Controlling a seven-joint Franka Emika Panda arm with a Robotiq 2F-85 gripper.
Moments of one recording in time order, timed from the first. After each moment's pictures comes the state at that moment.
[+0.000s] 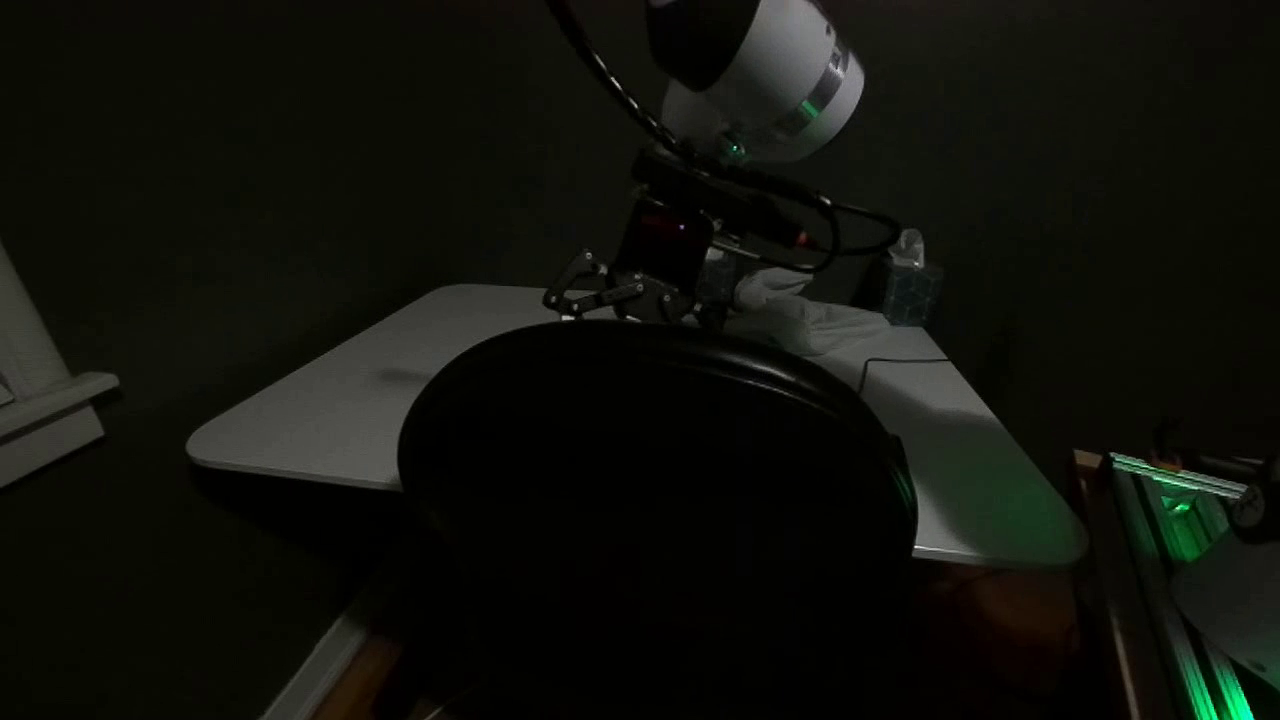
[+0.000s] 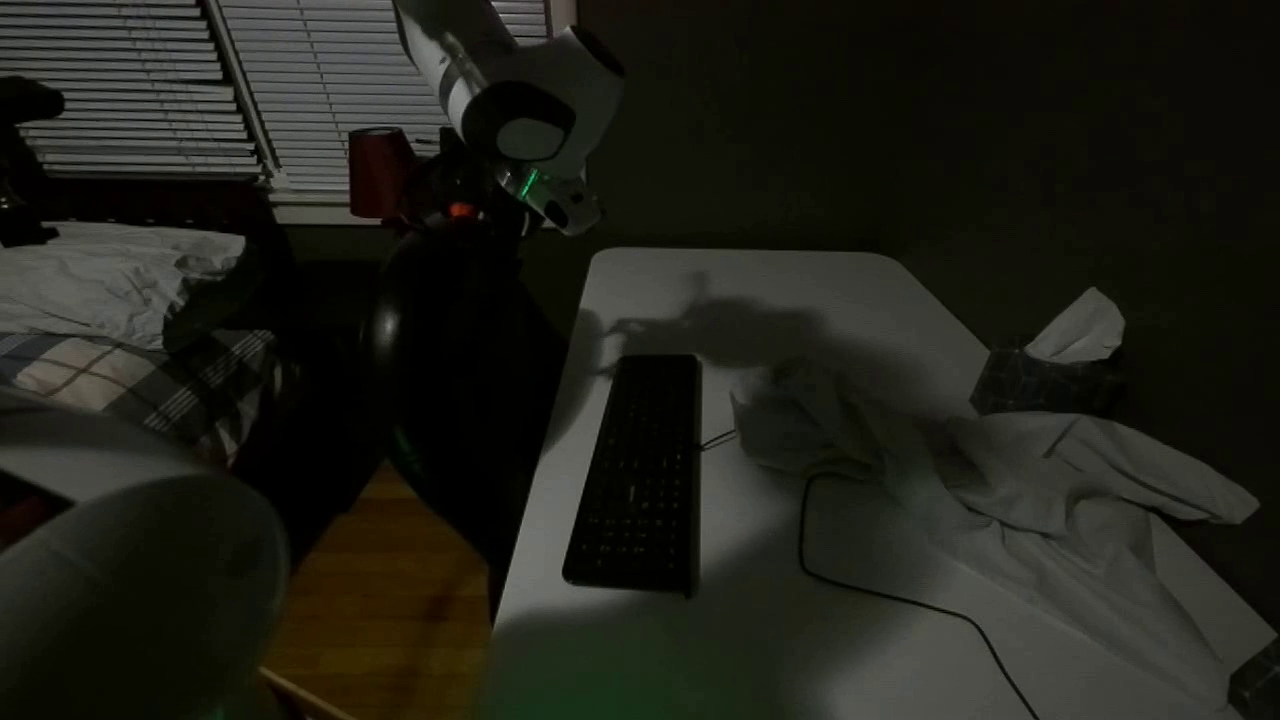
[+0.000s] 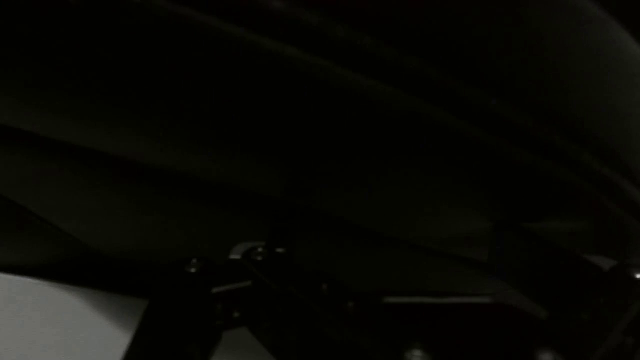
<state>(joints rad) 0.10 0.13 0.09 -2.22 0.84 2.31 0.40</state>
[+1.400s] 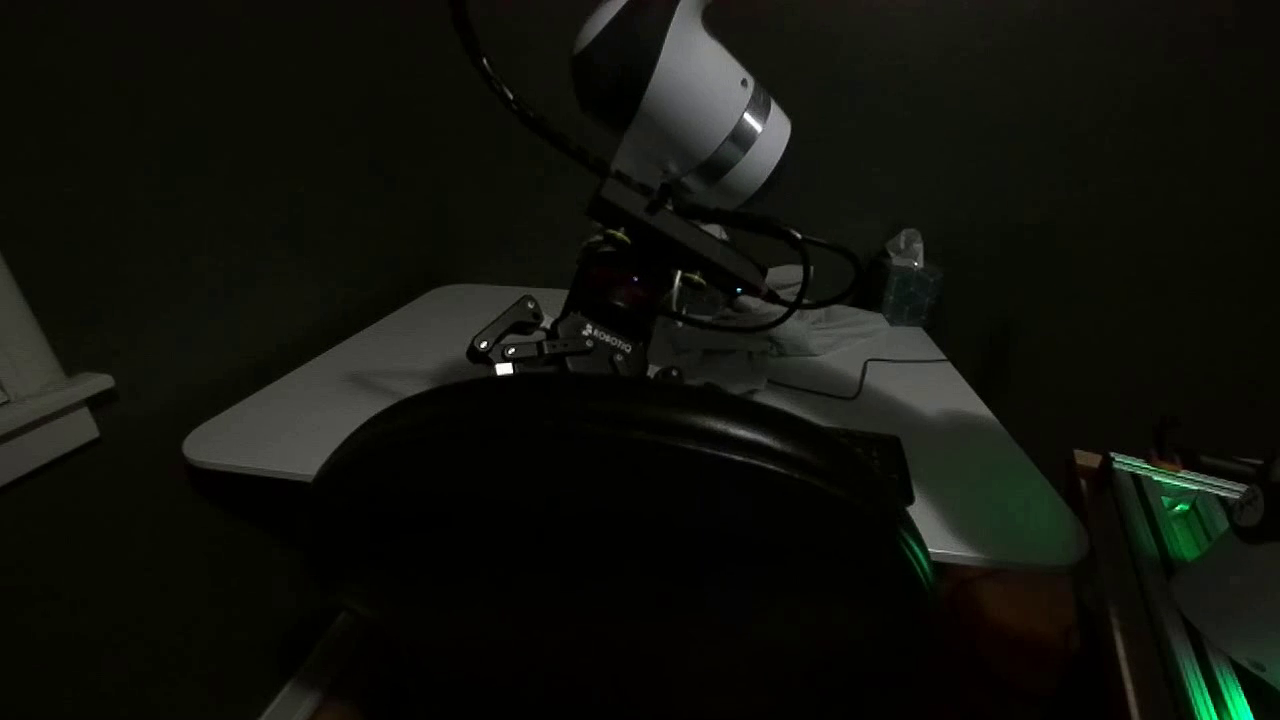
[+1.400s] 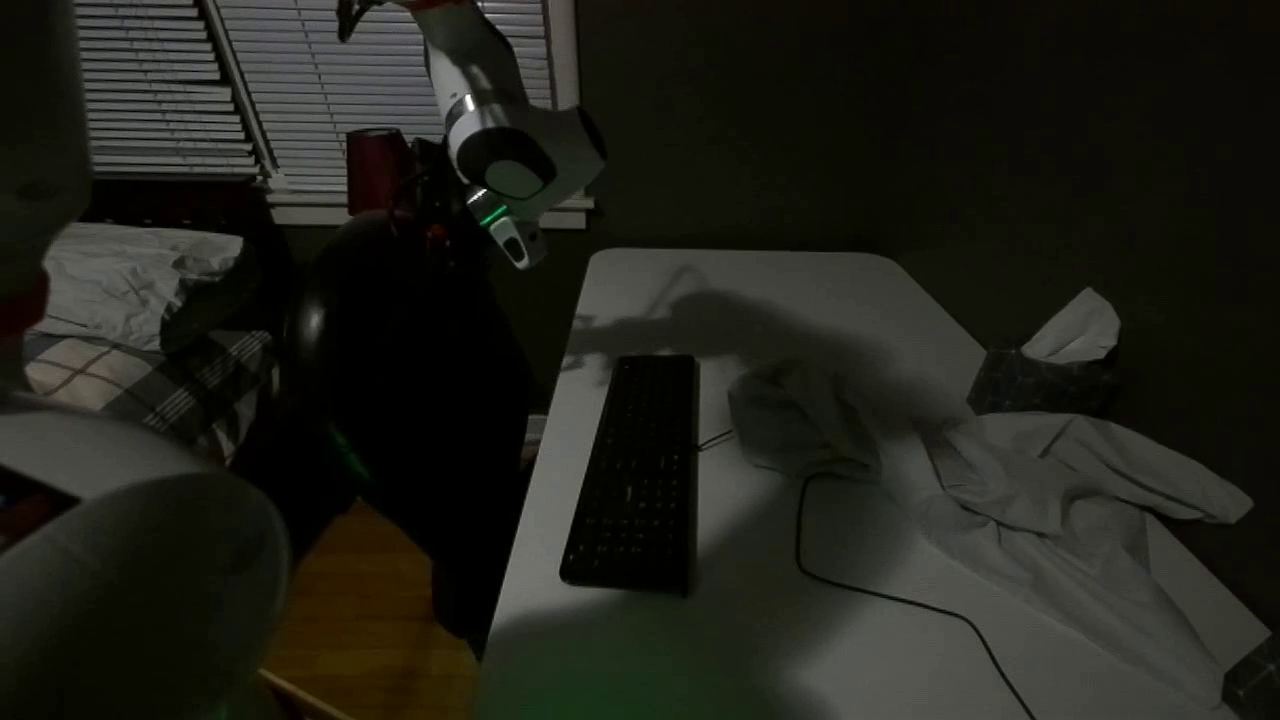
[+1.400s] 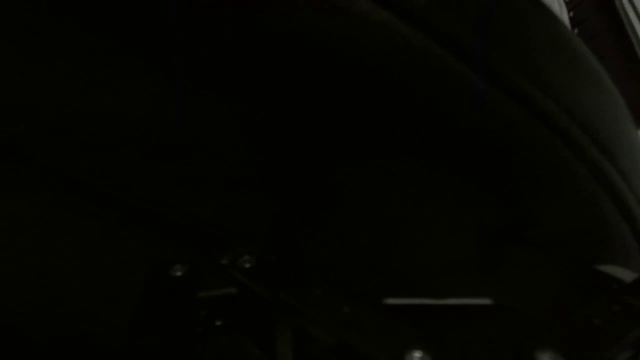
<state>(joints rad) 0.11 0.33 0.16 -2.06 1.07 2.04 0.19</state>
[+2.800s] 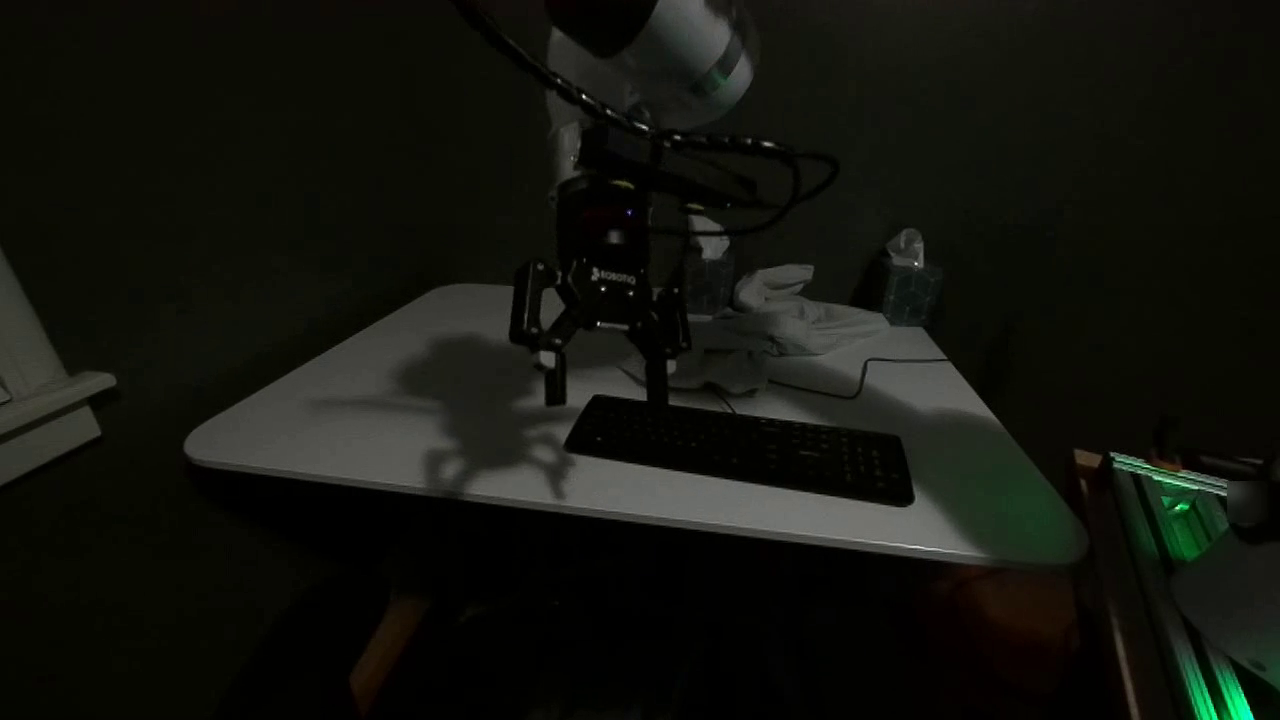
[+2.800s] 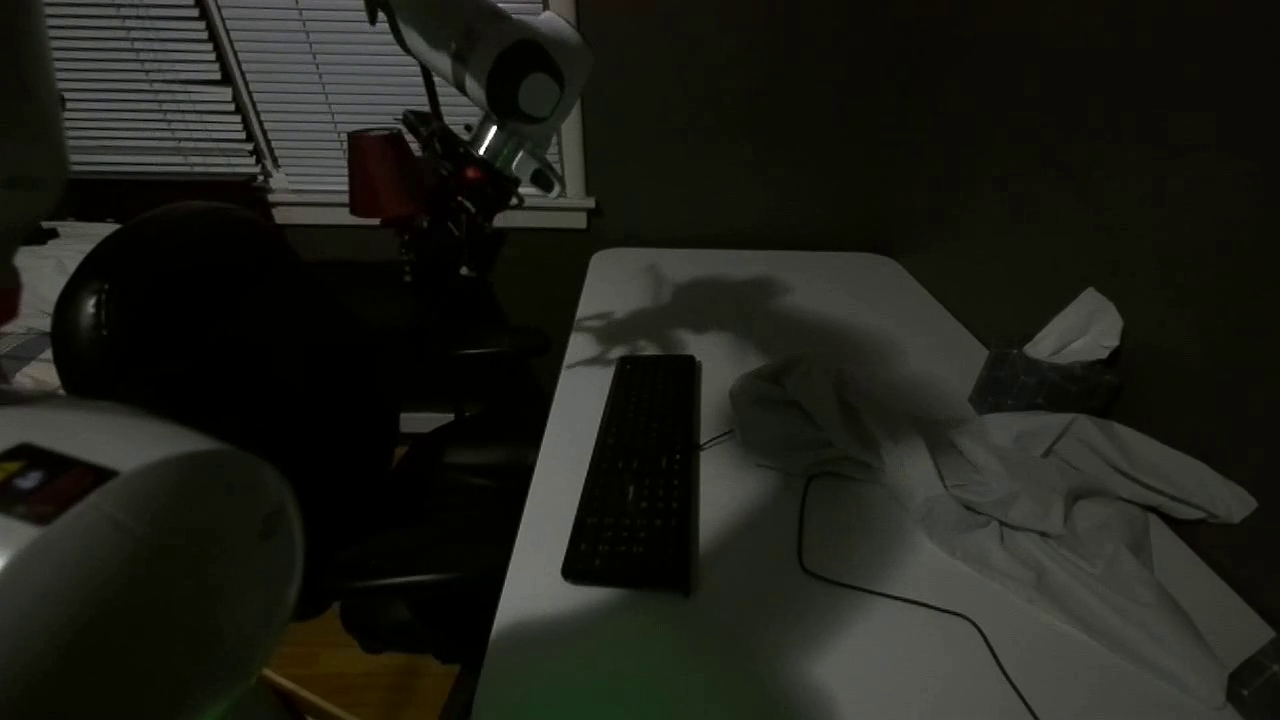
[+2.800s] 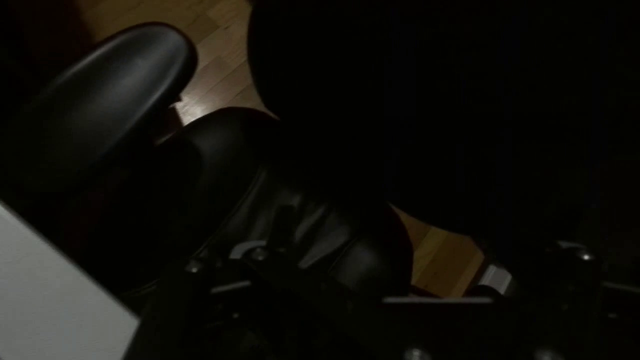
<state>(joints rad) 0.19 0.29 0.05 -1.91 0.56 1.89 0.33</state>
